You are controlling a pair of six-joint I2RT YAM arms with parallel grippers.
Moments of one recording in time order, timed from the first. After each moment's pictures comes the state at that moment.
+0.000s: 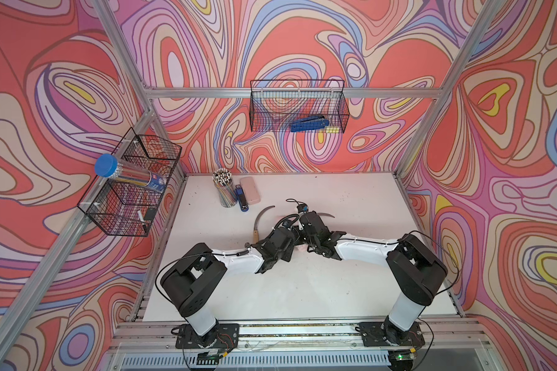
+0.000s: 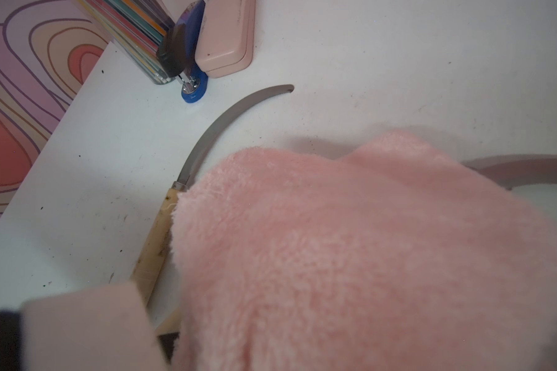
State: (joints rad) left arm -0.78 1.67 0.79 0.06 -0.23 -0.32; right arm 0.75 1.74 0.98 0.11 0.07 0.48
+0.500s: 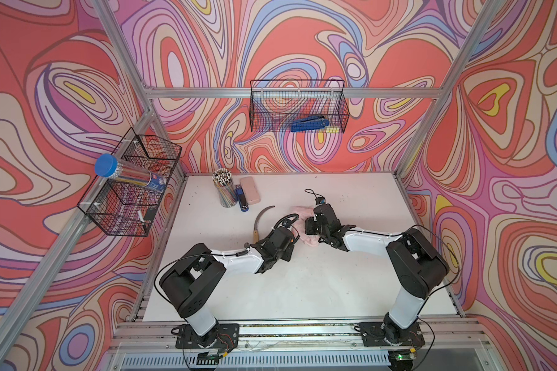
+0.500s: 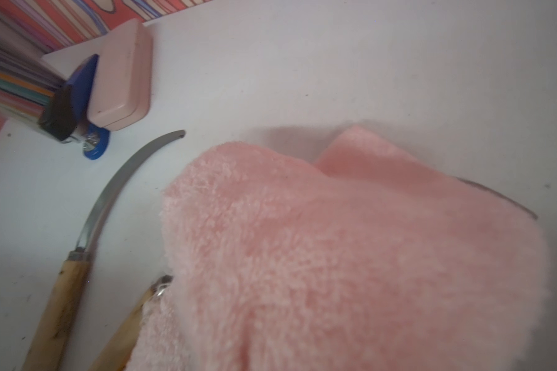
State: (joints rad) left arm -0.78 1.66 0.79 0.06 -0.23 -0.32; right arm 0.55 1.80 0.98 0.12 0.12 0.49
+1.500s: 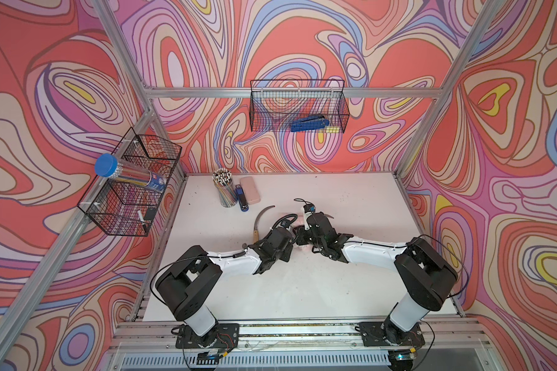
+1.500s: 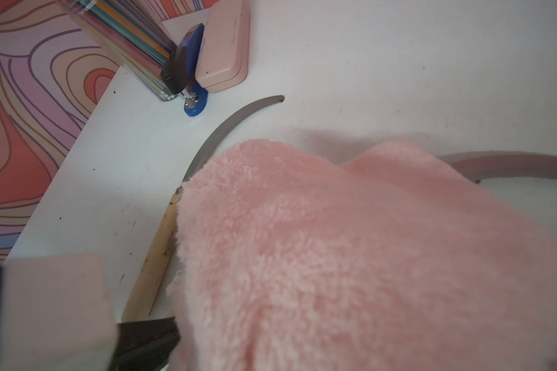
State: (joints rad) left arm -0.78 1.62 0.77 0.05 -0.22 -0.32; right arm 0.68 1.69 0.90 0.17 0.04 0.50
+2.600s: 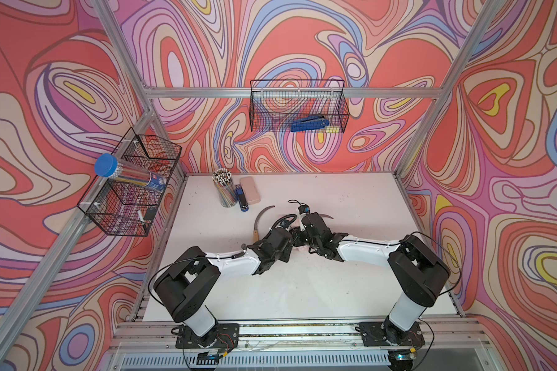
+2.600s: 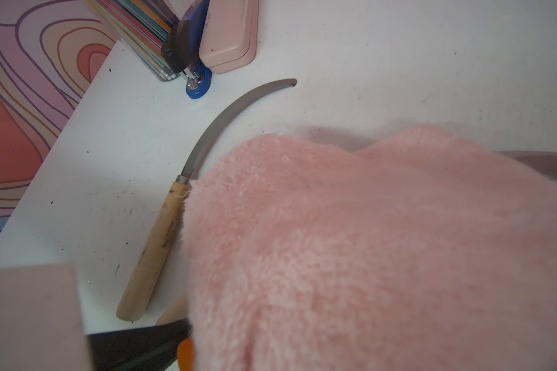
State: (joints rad) left arm -0.78 1.61 0.77 0.04 -0.22 -0.33; right arm 0.73 1.73 0.95 0.14 0.03 0.48
